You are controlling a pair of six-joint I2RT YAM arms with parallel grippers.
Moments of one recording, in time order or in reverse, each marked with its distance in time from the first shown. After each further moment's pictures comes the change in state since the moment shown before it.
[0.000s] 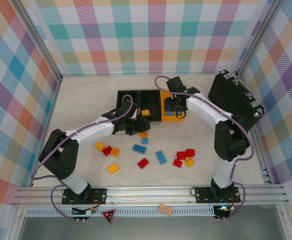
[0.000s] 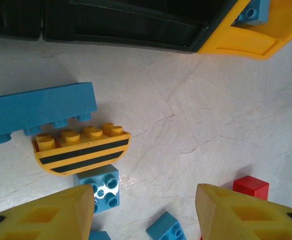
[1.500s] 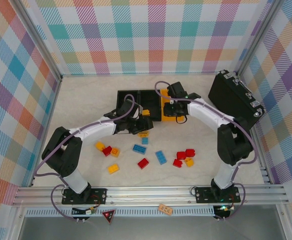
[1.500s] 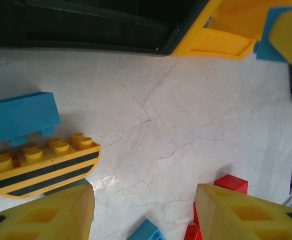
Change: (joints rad) left arm 0.001 0.044 0.000 0.098 0.078 -0.019; right arm 0.019 -0.034 -0.102 0.074 -0.112 -0.005
